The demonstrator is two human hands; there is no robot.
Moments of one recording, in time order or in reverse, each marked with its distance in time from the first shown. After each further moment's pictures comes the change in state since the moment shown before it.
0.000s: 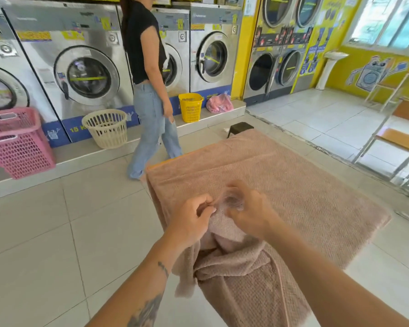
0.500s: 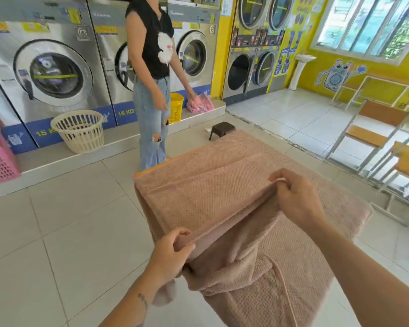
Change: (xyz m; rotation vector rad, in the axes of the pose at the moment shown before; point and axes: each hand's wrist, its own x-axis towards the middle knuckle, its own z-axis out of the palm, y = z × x) left_hand -0.023 -0.090 -0.015 -0.083 -0.125 -0.262; right_hand 0.009 0.011 -0.050 -0.071 0.466 0.233
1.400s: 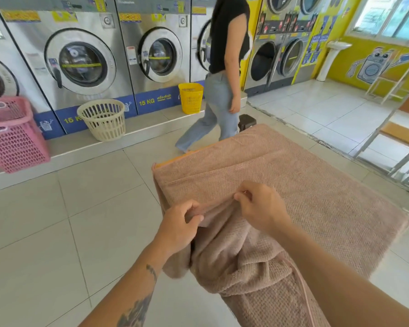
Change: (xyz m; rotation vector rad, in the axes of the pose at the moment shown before) left_hand 0.035 0.021 -0.033 0.098 0.124 0.122; right_hand 0.000 -0.034 0.092 -0.066 -0.290 -0.246
